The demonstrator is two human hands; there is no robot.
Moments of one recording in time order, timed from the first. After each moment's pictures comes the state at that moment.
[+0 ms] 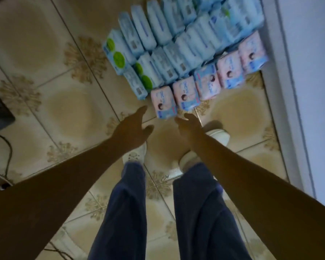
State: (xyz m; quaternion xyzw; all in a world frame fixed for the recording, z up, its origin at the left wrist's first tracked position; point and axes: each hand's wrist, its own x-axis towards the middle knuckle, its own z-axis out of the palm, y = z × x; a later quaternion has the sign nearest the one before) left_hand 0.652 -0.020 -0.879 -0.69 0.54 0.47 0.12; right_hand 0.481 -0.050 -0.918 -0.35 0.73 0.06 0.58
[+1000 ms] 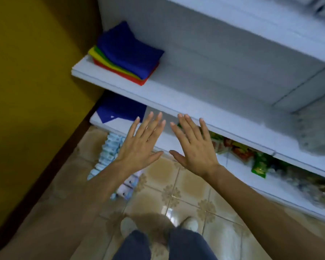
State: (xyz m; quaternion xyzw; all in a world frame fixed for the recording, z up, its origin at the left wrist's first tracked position) left_hand 0.514 -0.080 -0.316 -0.20 0.96 -0.04 -0.22; right_hand 0.342 0.043 -0.281 -0.69 0.69 -0.05 -0.22
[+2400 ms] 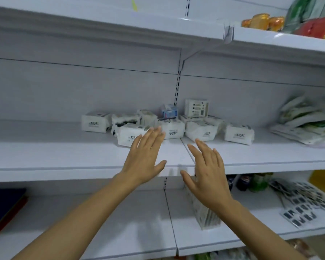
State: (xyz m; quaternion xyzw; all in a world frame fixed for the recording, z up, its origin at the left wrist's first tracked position) left_hand -0.012 0.068 -0.068 -0.02 0.95 -0.01 -0.31; right_hand -0.073 0.271 -0.081 -0.40 0.84 -0.19 -0.33
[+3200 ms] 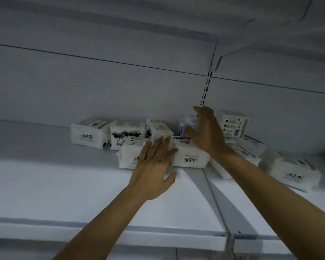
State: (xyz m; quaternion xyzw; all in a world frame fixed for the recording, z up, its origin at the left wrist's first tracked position) left_hand -0.144 -0.013 -0.101 -0.05 0.93 0.00 -0.36; right_hand -0.306 0.092 -0.006 -0.42 0.83 -0.31 -0.22
